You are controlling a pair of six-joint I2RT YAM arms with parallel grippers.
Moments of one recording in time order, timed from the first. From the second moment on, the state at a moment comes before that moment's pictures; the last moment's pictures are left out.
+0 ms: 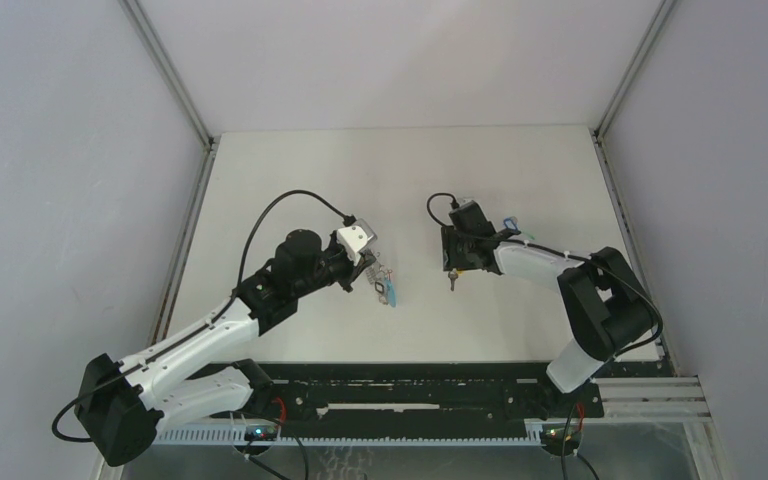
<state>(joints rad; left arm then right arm) -0.74 0.99 0.68 -0.03 0.16 0.14 0.52 1.61 0.88 -0.25 0.10 0.39</state>
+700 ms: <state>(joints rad) -0.74 0.99 0.68 -0.03 0.16 0.14 0.64 1.58 0.88 -0.32 0.02 0.34</state>
